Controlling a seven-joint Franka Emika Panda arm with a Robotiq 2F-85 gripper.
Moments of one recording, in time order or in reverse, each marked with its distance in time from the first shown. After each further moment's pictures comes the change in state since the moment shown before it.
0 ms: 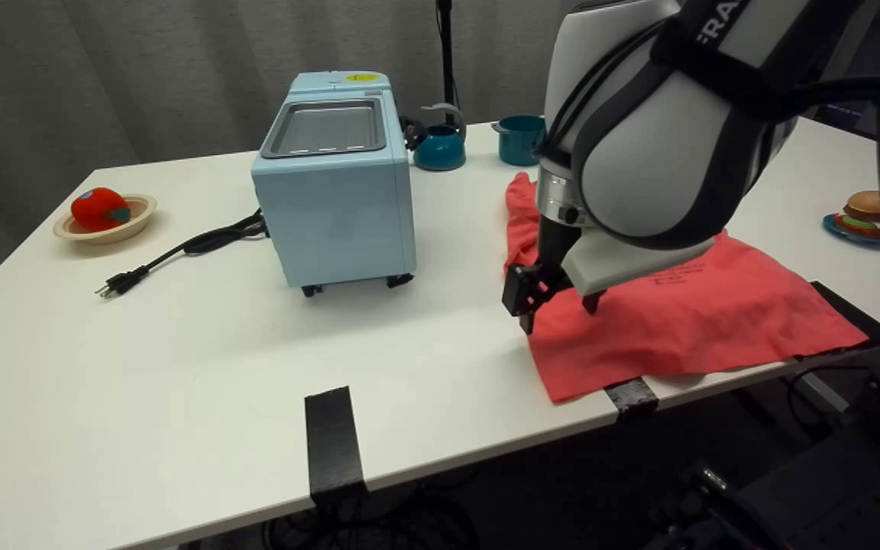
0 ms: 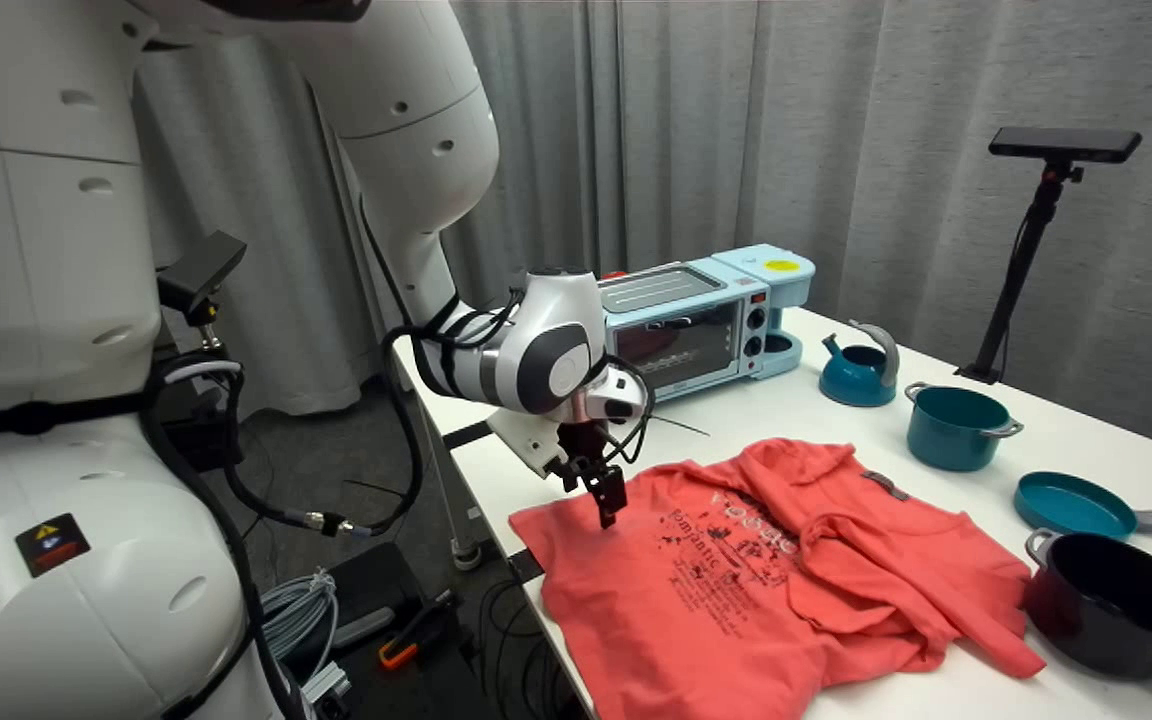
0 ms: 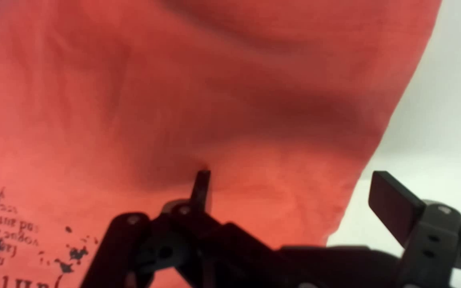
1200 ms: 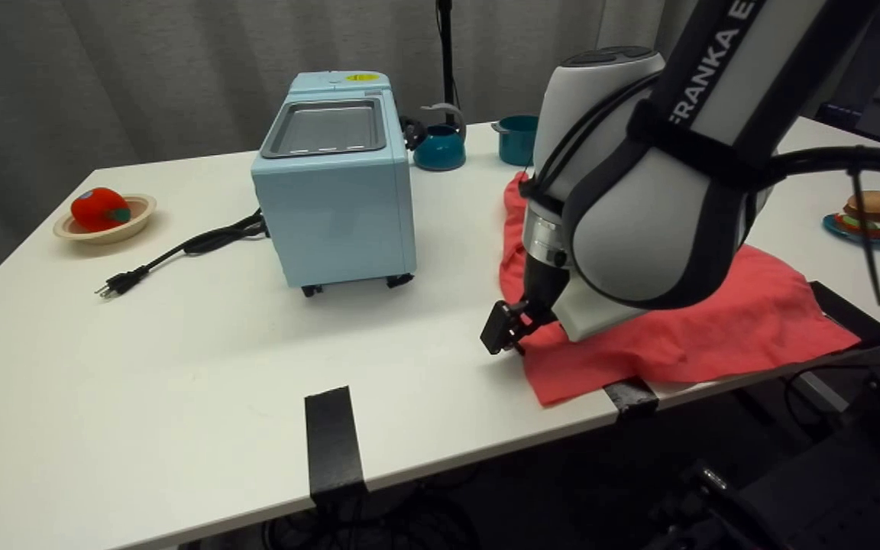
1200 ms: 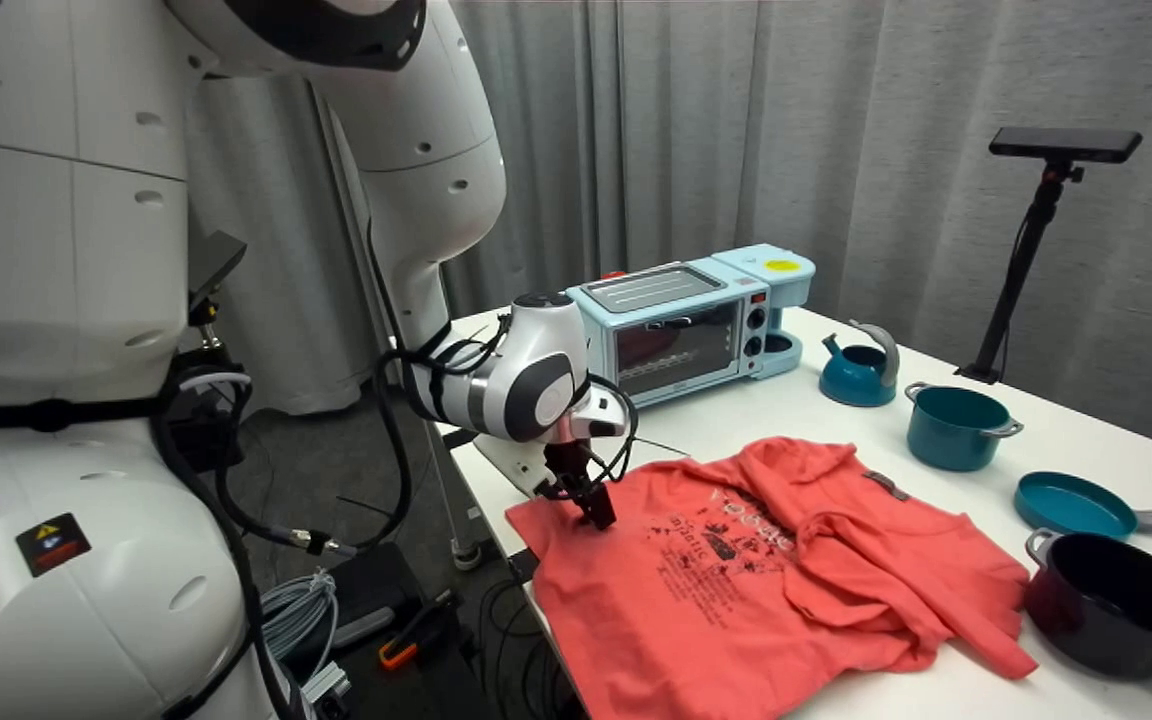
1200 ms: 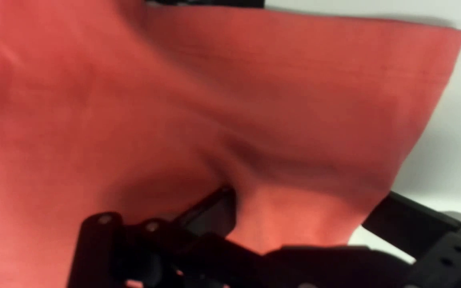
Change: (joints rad) arm 0.003 0.102 0.047 -0.003 0.016 0.131 -0.038
